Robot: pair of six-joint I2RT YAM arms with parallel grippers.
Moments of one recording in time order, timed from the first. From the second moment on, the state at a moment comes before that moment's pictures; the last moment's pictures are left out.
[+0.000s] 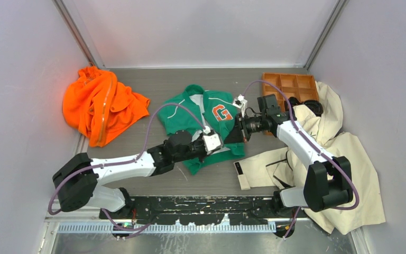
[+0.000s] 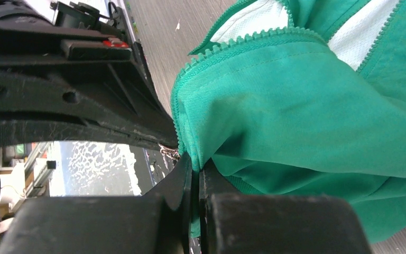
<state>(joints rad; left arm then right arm) -1.02 1.35 0.67 0.45 0.19 0.23 0.24 1.35 0.94 -0.56 -1.05 -0.17</state>
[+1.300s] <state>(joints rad) -1.15 1.45 0.95 -0.26 0.21 0.14 0.24 1.34 0.90 -0.43 -0.99 -0.08</state>
